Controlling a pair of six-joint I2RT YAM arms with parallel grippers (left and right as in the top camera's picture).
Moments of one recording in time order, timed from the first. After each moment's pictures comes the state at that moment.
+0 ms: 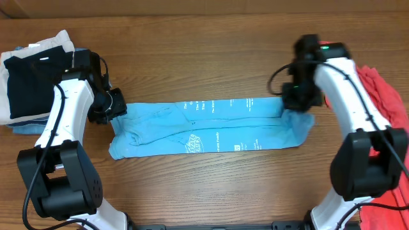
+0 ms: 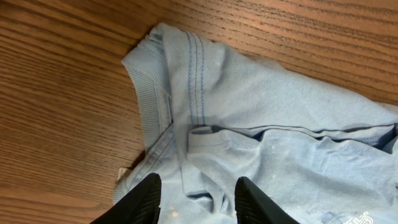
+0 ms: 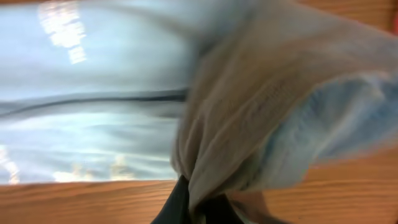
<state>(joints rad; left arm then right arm) 0.16 1.81 1.37 -1.05 0.07 -0.23 0.14 1.89 1.59 -1.32 -0.01 0.13</state>
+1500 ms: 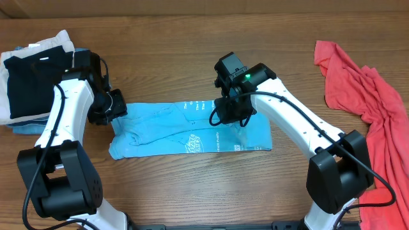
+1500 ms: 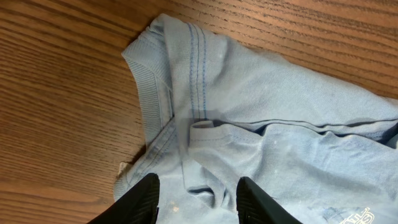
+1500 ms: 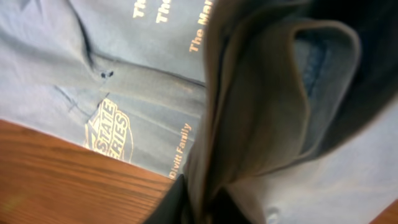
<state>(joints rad) 0.16 1.81 1.37 -1.06 0.07 -0.23 0.55 1.89 1.54 -1.08 -0.14 0.26</state>
